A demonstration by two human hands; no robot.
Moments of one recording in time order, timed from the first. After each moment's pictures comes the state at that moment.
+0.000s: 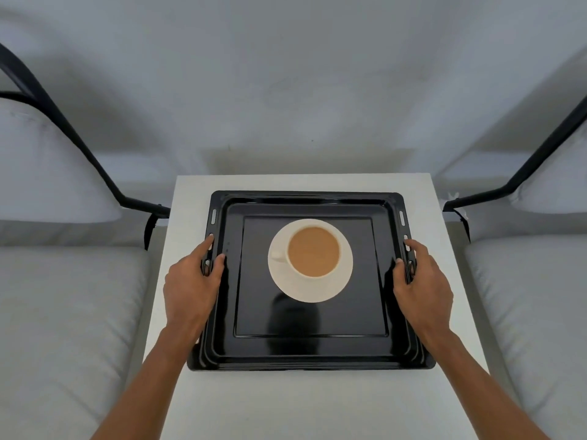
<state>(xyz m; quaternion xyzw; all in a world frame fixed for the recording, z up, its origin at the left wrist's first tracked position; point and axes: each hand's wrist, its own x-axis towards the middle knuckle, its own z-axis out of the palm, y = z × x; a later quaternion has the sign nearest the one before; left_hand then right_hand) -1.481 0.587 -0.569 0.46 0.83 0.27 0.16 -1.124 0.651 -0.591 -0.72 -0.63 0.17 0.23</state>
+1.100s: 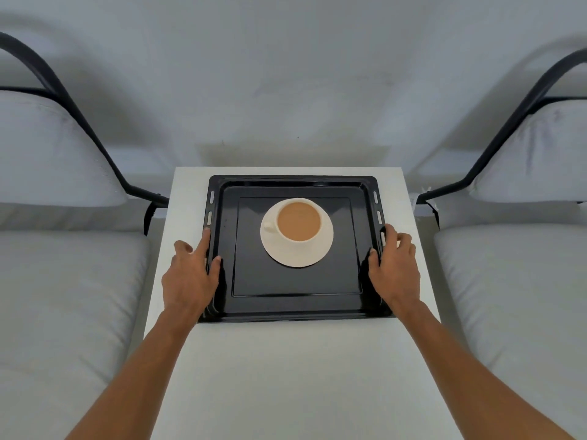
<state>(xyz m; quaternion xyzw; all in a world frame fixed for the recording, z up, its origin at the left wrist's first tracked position) -1.467 0.557 -0.554 0.51 0.85 0.06 0.13 -1.124 0.643 -0.565 -0.73 -0.66 0.15 0.09</state>
